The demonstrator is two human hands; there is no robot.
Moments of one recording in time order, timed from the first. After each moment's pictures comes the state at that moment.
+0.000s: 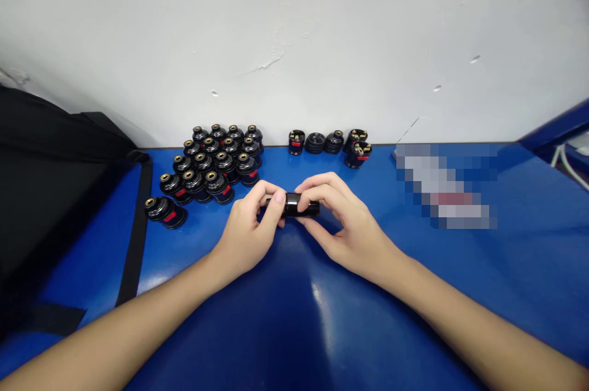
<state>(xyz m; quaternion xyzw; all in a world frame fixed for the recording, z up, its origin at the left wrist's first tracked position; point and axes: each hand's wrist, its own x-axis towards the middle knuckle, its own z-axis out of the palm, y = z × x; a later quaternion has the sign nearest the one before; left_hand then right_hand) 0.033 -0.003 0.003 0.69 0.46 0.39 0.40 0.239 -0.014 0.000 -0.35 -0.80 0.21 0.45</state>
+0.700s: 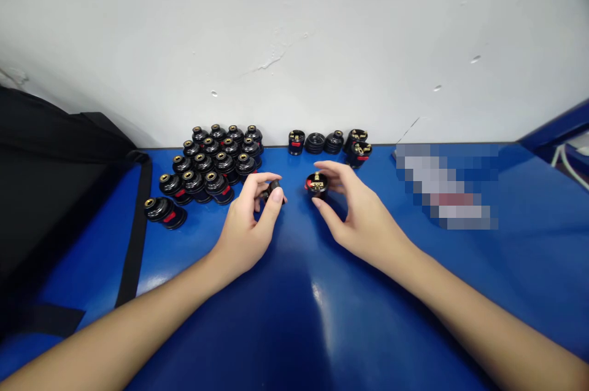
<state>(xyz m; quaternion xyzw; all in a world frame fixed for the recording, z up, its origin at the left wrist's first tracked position) 0.034 0.001 -0.007 0.68 0.45 0.44 0.38 0.253 -0.004 -0.008 -0.48 -0.76 0.17 0.41</state>
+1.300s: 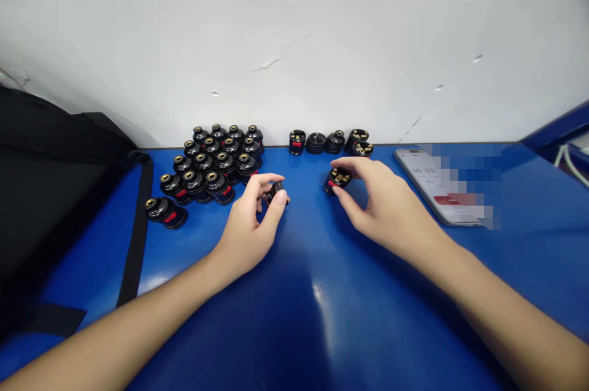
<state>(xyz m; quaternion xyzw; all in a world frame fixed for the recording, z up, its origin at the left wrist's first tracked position) 0.034 0.000 -0.007 0.68 0.46 0.42 0.38 0.279 0.002 0.012 -0.53 -0.79 0.00 0.32</state>
